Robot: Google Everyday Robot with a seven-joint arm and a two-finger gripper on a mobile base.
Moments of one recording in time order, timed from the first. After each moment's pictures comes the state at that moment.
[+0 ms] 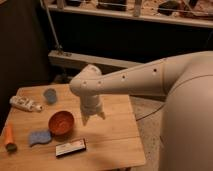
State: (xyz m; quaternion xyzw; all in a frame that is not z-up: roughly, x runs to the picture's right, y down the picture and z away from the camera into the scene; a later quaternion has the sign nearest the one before) arm -0.030 0.140 0.709 -0.27 0.23 0.58 0.73
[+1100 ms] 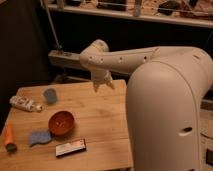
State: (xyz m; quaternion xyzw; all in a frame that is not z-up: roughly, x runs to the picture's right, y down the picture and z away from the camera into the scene) arm -0.034 -0.019 0.781 -0.15 0.21 0.63 0.73
